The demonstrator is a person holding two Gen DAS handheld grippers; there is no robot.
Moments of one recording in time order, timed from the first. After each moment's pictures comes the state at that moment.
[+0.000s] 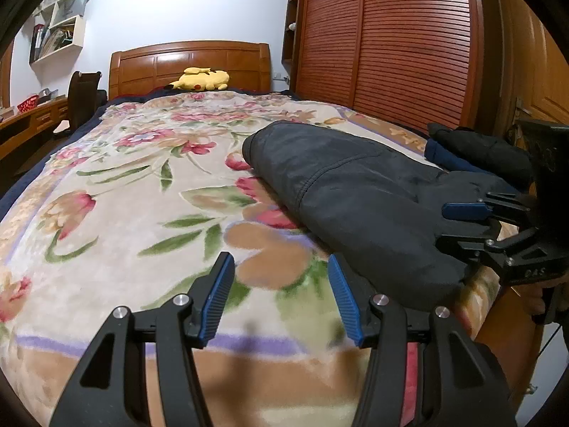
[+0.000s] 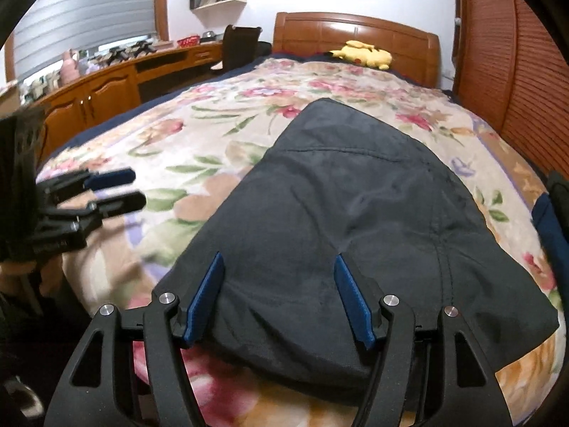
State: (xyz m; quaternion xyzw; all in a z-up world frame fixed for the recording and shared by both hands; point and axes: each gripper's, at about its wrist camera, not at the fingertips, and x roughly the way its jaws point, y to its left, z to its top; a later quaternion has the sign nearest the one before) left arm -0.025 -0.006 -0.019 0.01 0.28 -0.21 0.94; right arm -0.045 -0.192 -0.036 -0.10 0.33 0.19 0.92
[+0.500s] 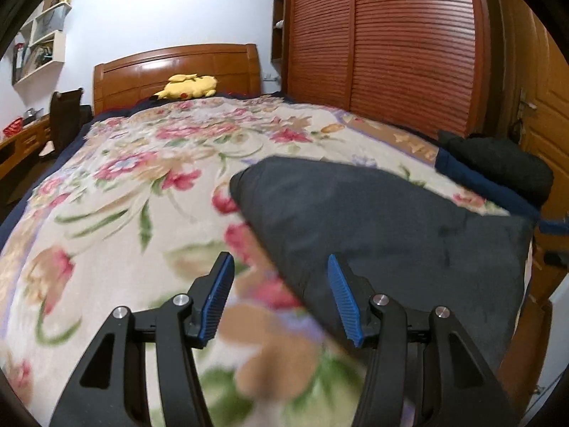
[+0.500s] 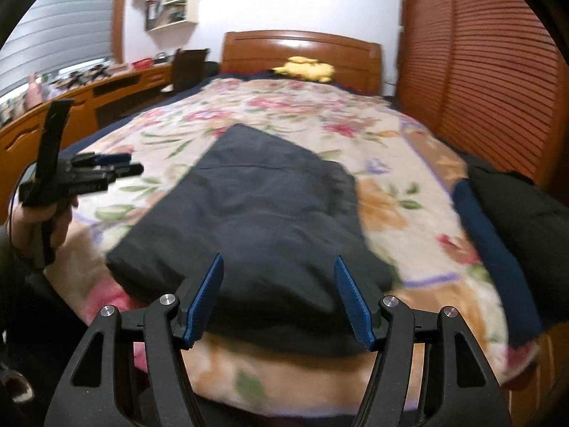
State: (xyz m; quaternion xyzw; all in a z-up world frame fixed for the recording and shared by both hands) left arm 0.069 -0.047 0.013 0.04 0.27 -0.23 0.93; right arm -0.095 -0.295 0.008 -0.08 0.30 0.08 0.95
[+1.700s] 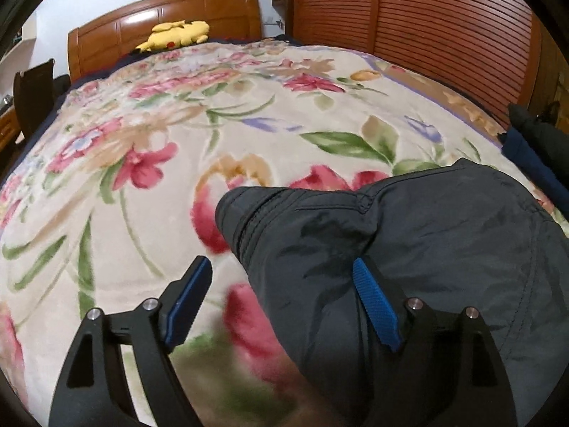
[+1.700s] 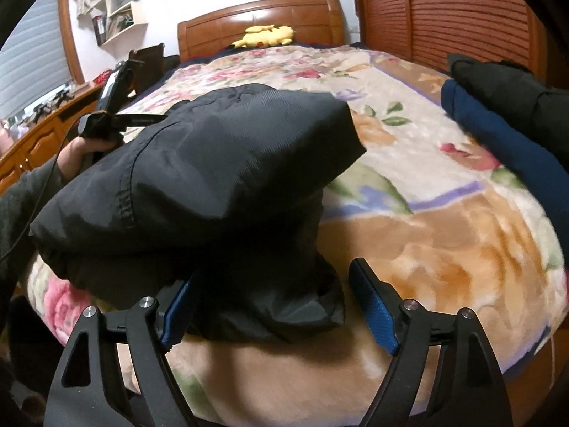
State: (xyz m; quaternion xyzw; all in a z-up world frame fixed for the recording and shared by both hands) left arm 0.251 -0.095 -0.047 0.07 0.38 -0.22 0.89; right arm -0.064 -0.333 -0.068 0.05 0.36 0.06 0.93
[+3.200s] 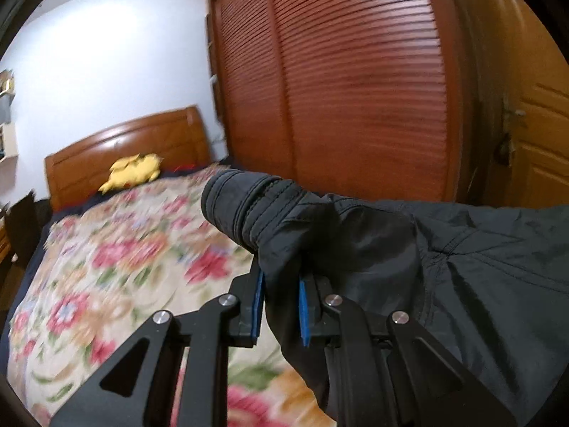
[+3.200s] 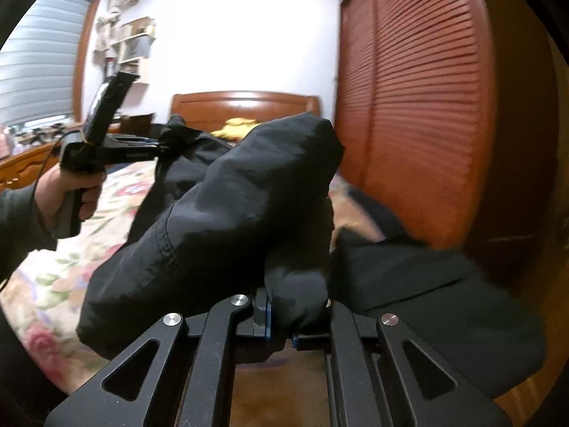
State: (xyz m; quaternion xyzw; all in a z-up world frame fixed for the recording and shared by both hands) left arm 0.165 -0.344 0.188 0.11 0.17 -0.29 0.94; right arm -0.090 -0.487 0.119 -0.07 0.17 -0.01 0.98
